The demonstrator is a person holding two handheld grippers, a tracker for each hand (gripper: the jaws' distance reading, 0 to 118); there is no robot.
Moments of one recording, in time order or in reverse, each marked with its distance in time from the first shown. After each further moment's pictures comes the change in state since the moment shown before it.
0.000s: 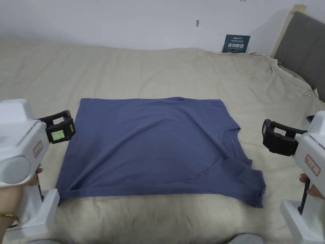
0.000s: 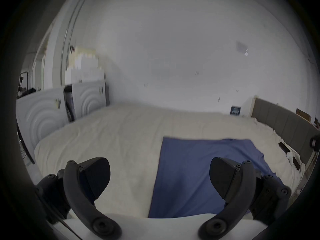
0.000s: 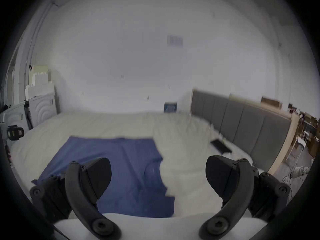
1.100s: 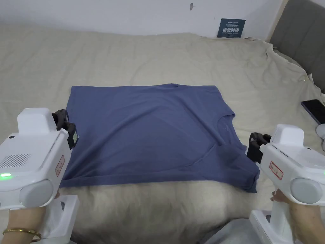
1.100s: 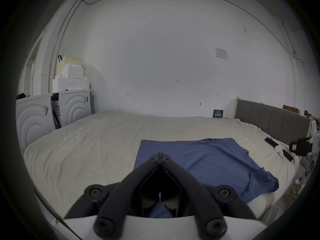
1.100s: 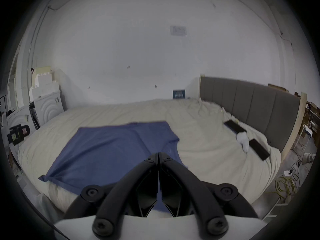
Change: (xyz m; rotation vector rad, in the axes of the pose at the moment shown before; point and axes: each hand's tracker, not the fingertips) left arm 0.036 -0.044 0.014 0.004 -0.105 -0.014; right arm -0.003 -0.075 -0.033 -0.312 0.106 -0.090
